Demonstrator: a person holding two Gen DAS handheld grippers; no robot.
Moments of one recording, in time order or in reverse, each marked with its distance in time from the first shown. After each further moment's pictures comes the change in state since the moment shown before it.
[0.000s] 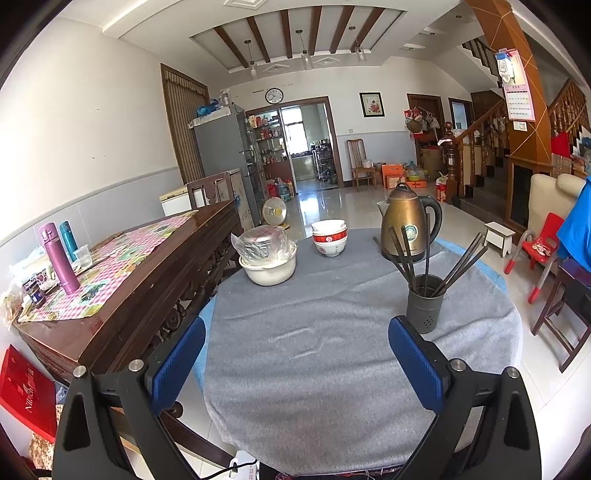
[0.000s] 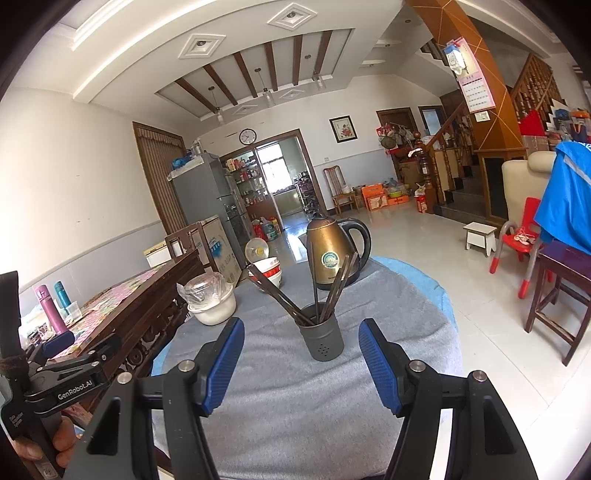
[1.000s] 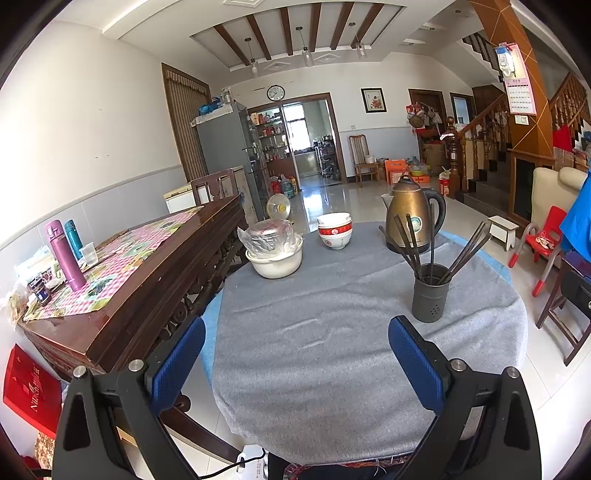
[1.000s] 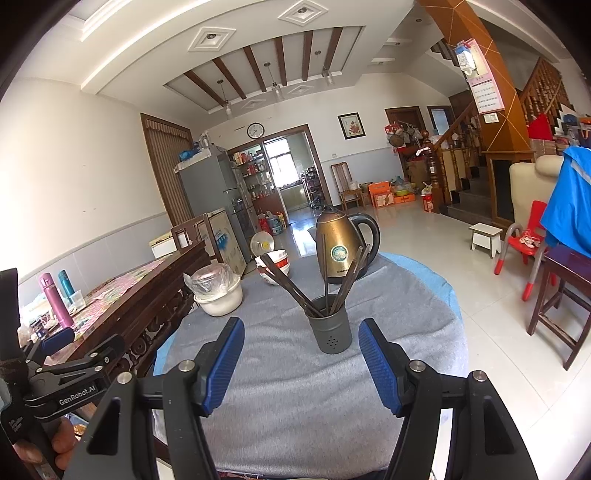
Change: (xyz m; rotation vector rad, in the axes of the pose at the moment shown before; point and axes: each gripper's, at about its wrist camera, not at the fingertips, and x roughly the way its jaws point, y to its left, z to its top) left arm -0.002 0.005 -0.012 0.012 0.014 0.016; right arm 0.001 0.018 -0.010 -0.028 0.018 0.016
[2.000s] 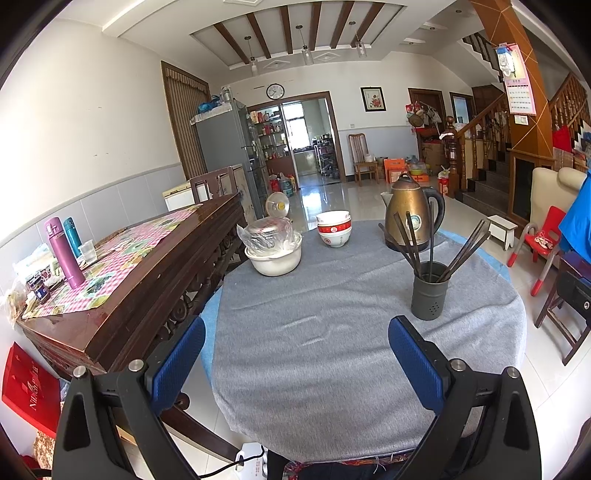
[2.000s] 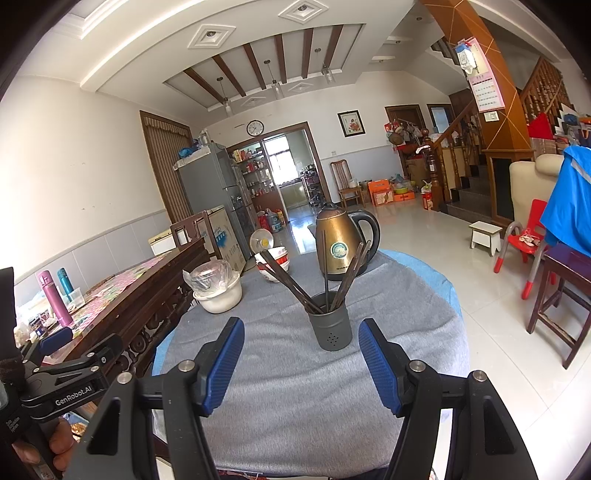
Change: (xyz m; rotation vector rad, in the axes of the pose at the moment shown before) left arm 0.000 0.002 -0.004 0.000 0.003 -0.005; right arm -0.001 0.000 -0.001 0.000 0.007 0.000
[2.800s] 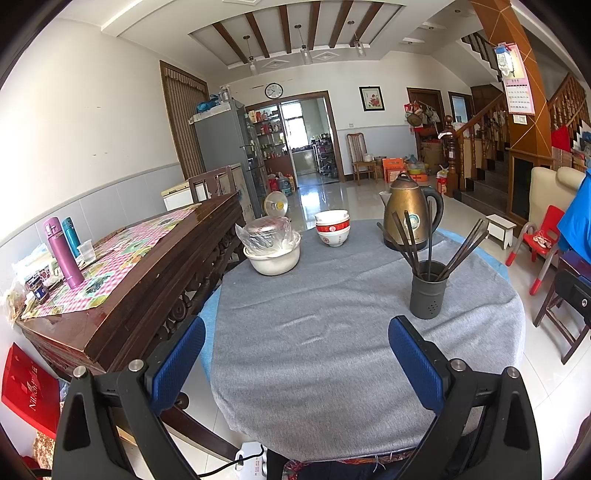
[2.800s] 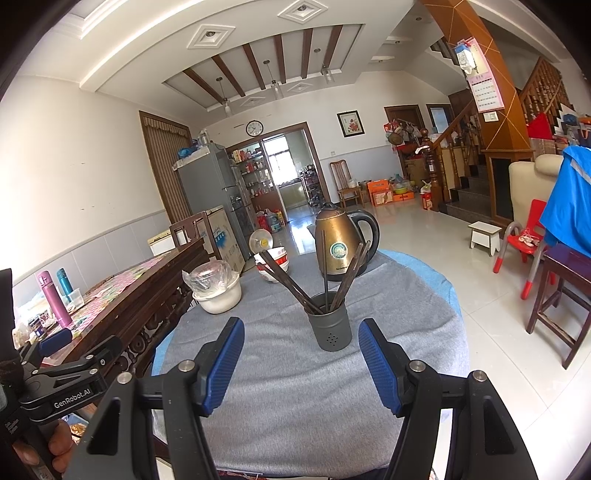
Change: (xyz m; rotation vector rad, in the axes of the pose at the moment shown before) left arm 0.000 -0.001 -0.004 -0.001 0.003 -0.006; right arm 0.001 -0.001 0.000 0.000 -0.001 -0.003
